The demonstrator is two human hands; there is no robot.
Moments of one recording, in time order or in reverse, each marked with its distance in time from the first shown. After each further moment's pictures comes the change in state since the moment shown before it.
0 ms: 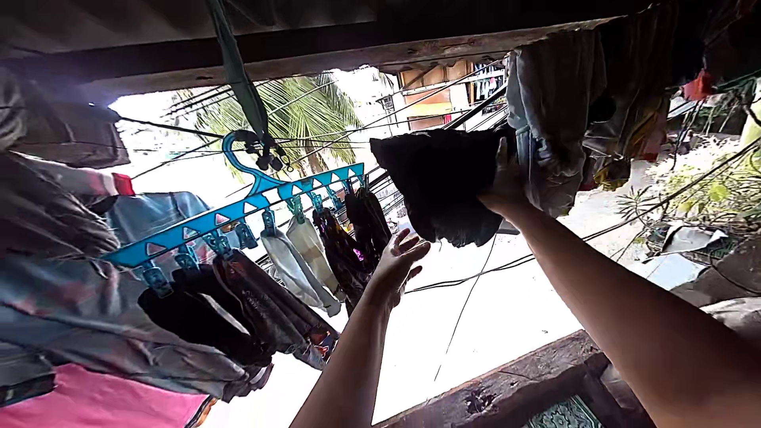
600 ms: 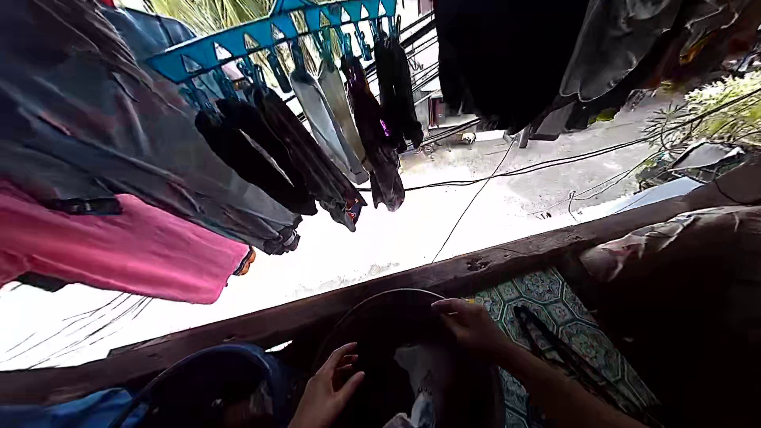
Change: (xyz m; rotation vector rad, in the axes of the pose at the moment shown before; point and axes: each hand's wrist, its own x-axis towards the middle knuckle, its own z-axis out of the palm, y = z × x) left_hand -0.367 -0.219 -0.186 0.522 0.009 -0.362; right_hand -0.459 0.015 0.078 0.421 -0.816 0.062
